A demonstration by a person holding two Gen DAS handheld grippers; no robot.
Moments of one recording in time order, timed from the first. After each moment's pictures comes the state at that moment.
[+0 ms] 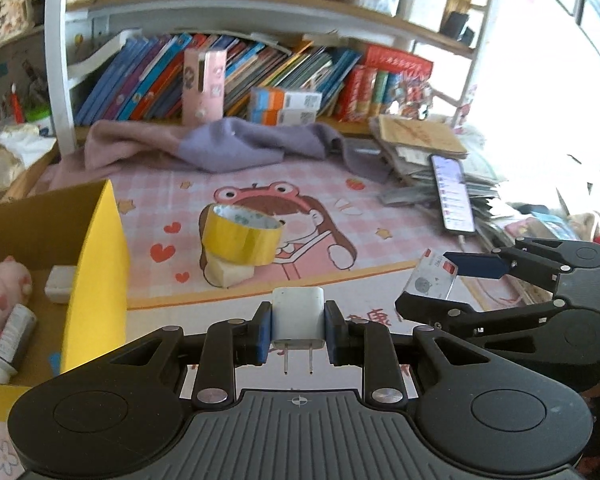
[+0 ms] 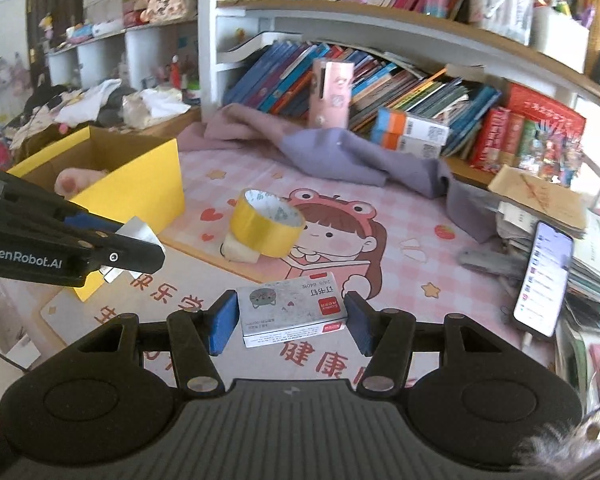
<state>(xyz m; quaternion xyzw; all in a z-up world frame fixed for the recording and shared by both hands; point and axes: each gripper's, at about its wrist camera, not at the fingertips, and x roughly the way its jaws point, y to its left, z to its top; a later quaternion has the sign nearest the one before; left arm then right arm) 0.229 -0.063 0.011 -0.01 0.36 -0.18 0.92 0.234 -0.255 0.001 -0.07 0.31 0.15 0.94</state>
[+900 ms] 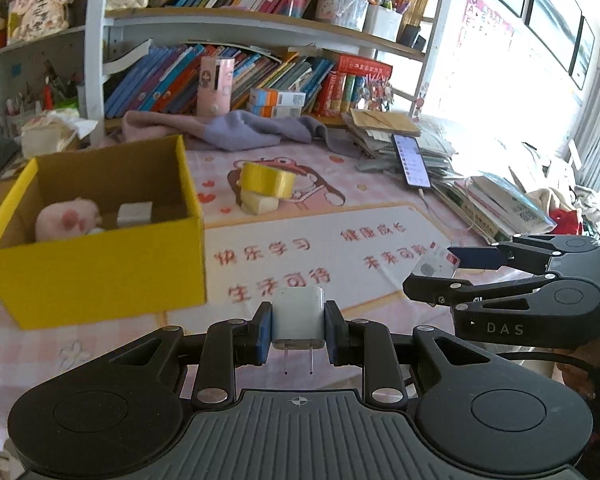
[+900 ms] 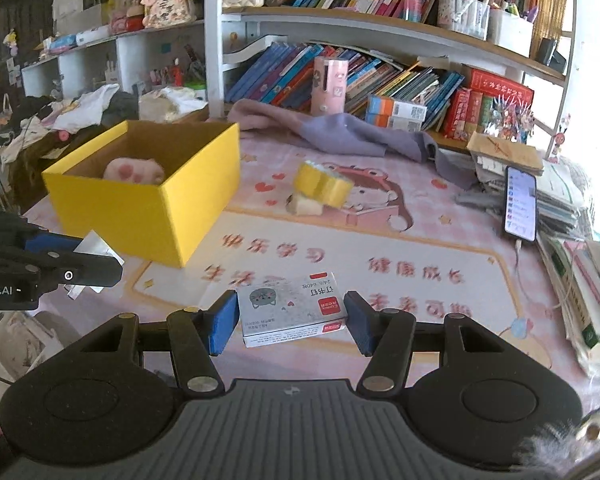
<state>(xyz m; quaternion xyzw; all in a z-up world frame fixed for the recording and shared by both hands) 0.087 0.063 0.009 -0.01 0.34 -0.23 0.91 0.088 -0.132 0.006 -0.04 0.32 0.07 0.94</state>
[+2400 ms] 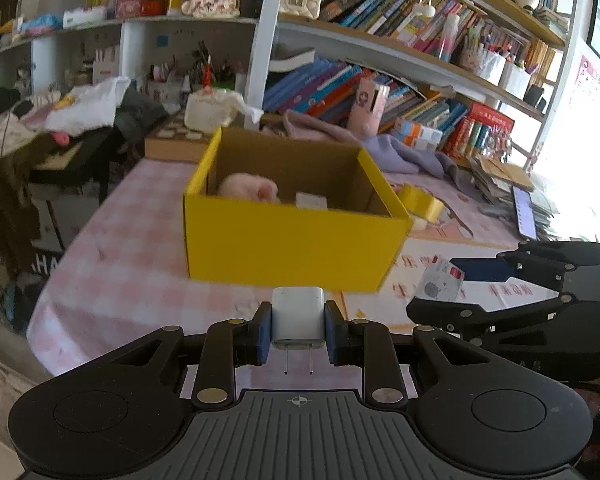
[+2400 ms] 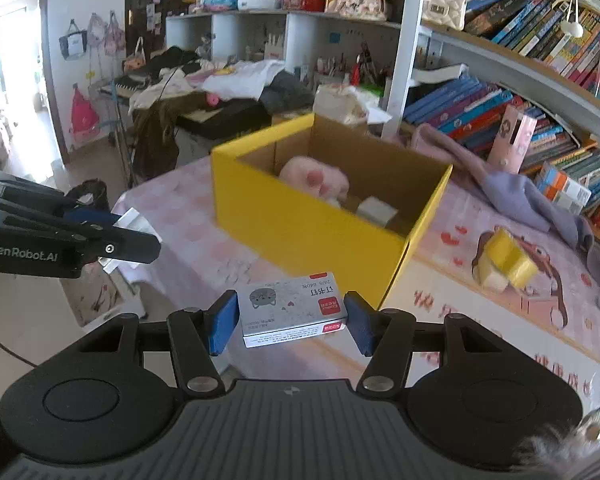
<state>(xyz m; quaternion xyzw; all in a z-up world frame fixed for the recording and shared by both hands) 0.073 0.200 0.013 -0.07 0.33 -0.07 0.94 0.130 0.020 0.015 -0.12 0.31 0.26 0.91</state>
